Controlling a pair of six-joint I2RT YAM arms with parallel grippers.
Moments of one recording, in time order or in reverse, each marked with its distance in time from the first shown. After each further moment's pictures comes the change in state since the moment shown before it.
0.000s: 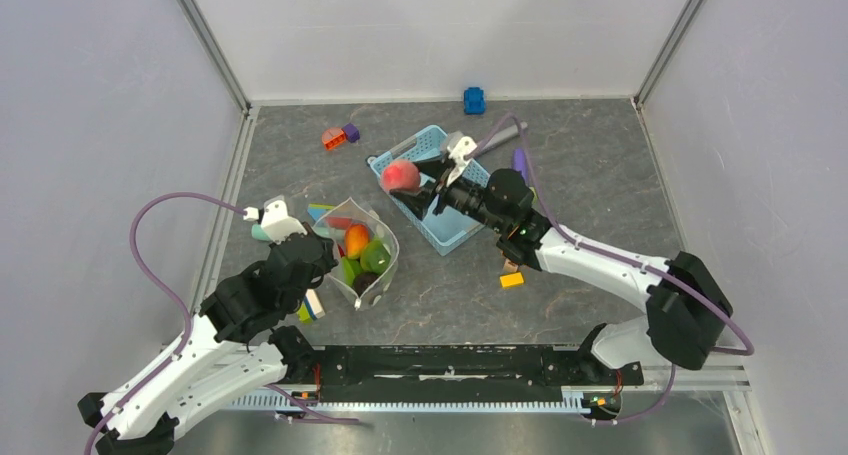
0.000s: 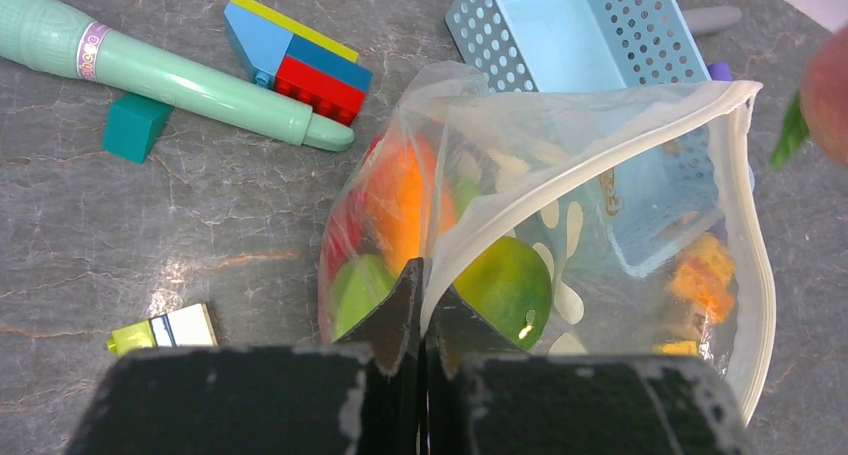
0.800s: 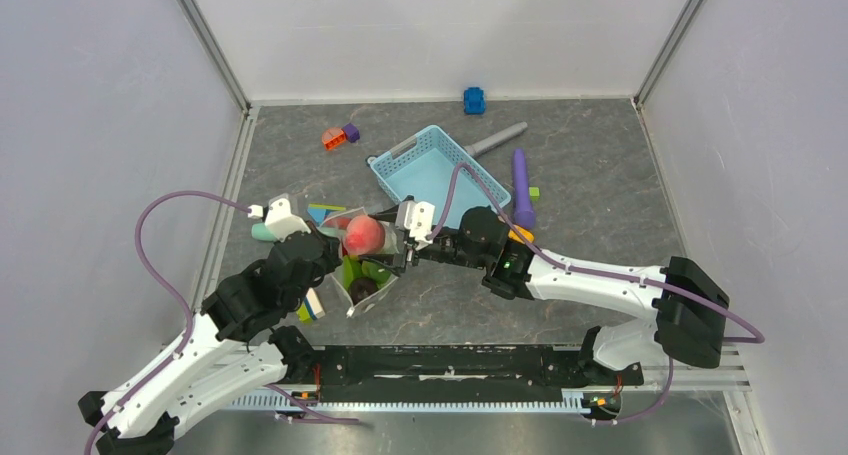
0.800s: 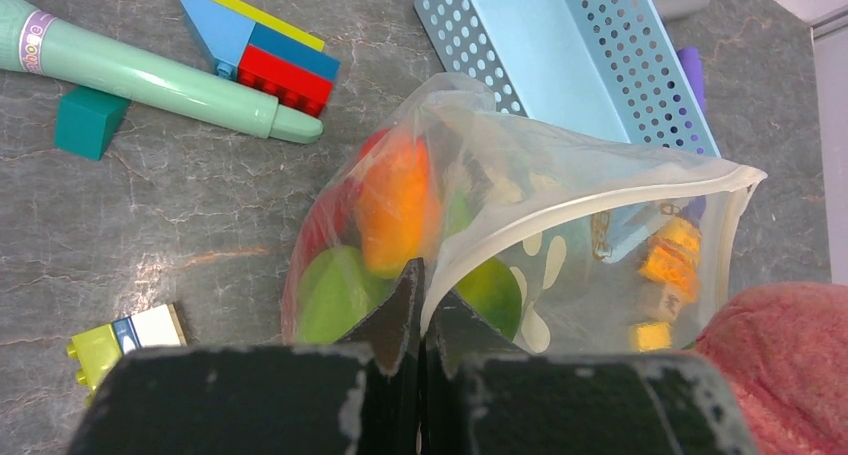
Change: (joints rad) left arm 0.000 0.010 0.002 0.034 0.051 0.000; right arm 0.320 -0.042 -0.011 -0.033 -0.068 -0.314
